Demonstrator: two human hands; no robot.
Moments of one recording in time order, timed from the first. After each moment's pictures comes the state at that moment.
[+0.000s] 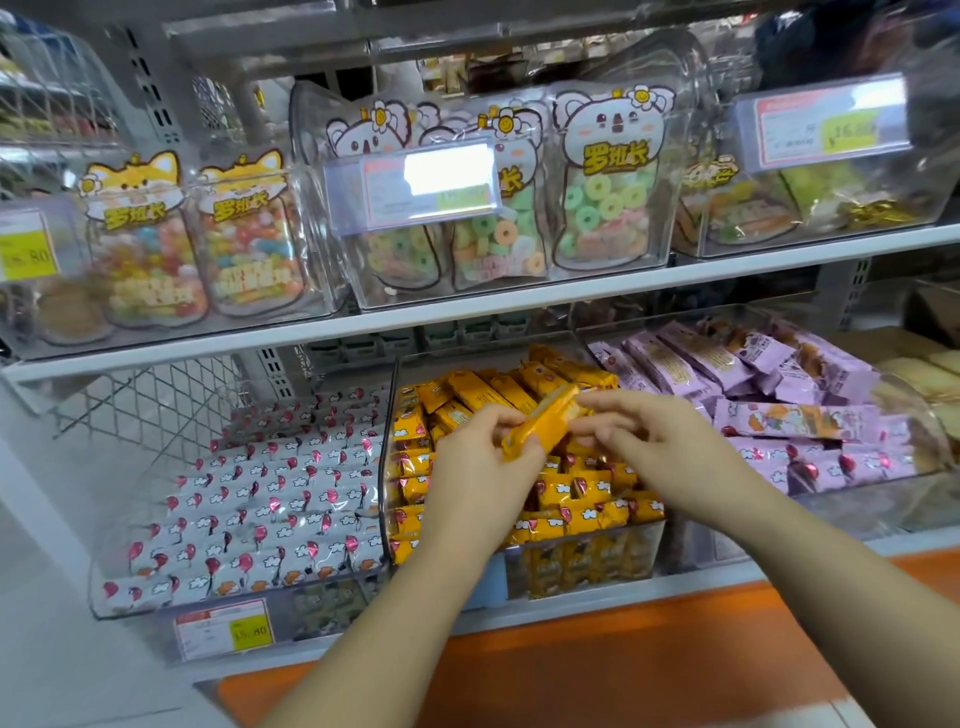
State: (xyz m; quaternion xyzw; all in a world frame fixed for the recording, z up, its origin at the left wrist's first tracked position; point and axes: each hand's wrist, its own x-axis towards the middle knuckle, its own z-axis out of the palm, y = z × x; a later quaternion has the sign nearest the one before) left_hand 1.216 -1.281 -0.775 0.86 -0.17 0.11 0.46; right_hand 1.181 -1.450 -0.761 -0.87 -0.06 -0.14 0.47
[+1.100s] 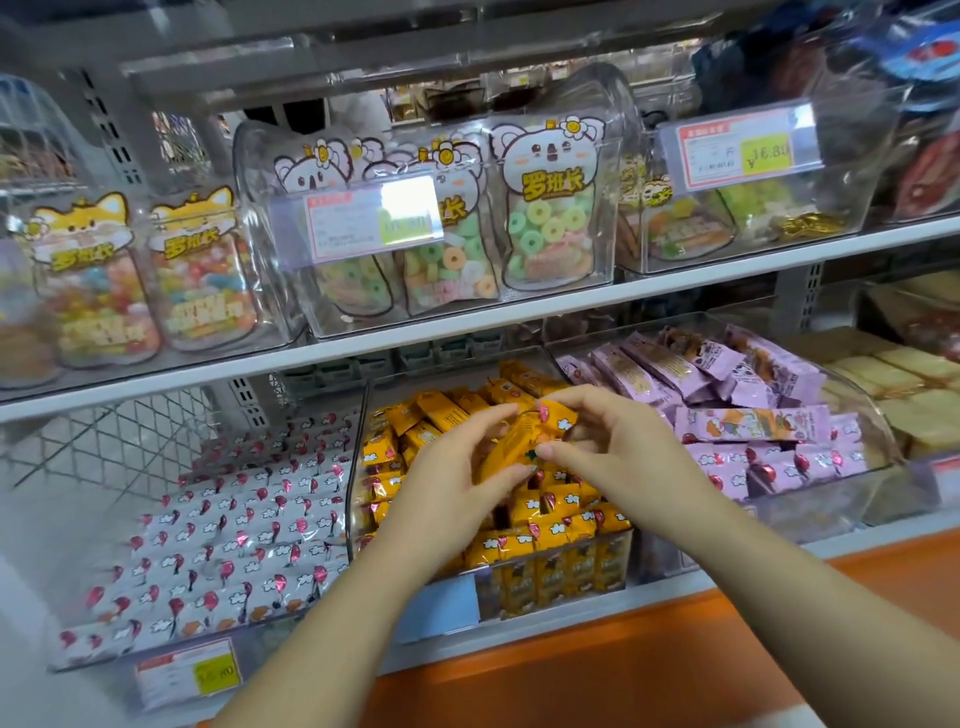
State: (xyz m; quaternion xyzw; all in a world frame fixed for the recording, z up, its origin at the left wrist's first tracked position) left_hand 1.215 -1.276 -0.758 0.87 -0.31 0.08 0.39; right_hand 1.174 -1.448 -0.754 -0.82 -0.09 -0.19 0.53
